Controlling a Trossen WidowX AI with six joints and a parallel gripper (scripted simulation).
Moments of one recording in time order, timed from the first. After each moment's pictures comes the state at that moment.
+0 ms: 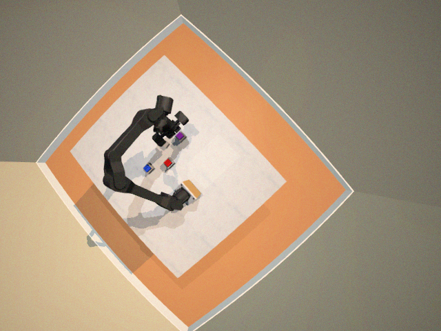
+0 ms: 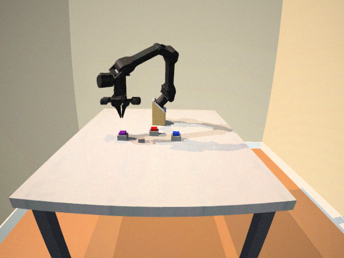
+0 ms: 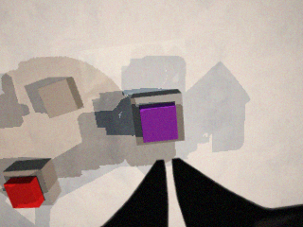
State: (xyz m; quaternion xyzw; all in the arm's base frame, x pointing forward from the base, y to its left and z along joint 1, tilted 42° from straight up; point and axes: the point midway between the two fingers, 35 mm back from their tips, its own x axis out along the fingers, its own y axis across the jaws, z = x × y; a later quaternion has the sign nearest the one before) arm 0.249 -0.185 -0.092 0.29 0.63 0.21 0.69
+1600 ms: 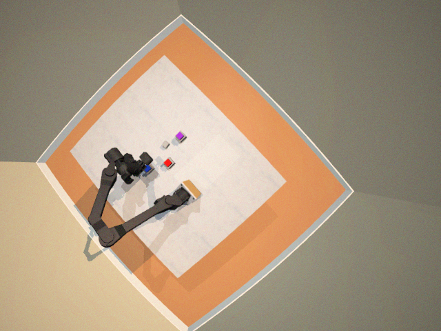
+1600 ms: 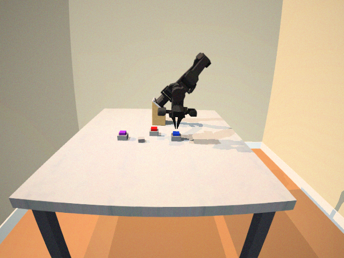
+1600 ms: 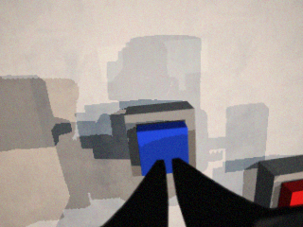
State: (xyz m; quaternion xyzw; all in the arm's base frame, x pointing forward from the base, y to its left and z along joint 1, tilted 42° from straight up) arm 0.276 0.052 0.049 0.29 0.63 0.21 0.69
